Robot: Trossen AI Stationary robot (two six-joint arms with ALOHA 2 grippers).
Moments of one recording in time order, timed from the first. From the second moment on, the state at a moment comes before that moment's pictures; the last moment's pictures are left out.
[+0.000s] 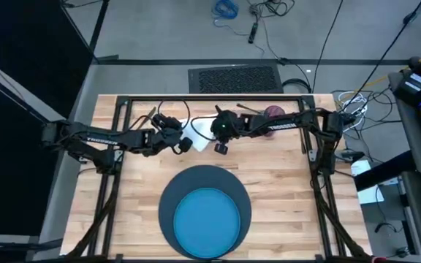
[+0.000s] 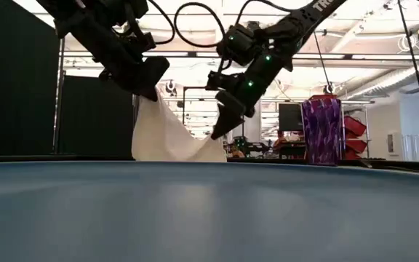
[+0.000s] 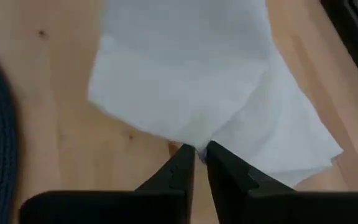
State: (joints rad) left arm 0.10 1.30 0.71 -0.11 -0.74 -0.34; right arm -0.25 1.87 1.24 -0.25 0.08 -0.10
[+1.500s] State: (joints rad) left arm 0.14 1.30 0.71 -0.10 -0.77 -0.28; right arm -0.14 2.14 1.31 0.14 0.16 -0.15
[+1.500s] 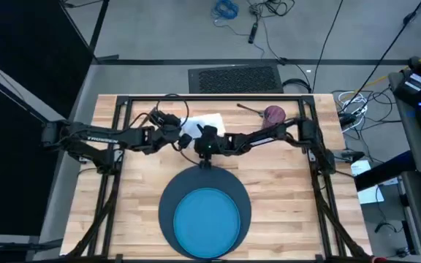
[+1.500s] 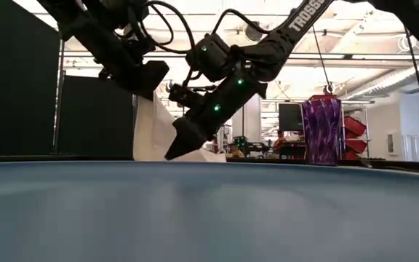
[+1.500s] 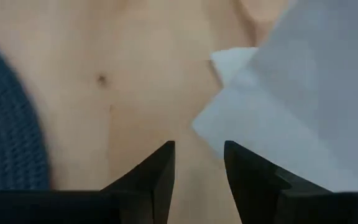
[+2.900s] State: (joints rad) left arm 0.13 1.30 0.71 -0.10 -0.76 -0.28; right arm -0.19 2.21 1.31 0.21 0.10 -0.09
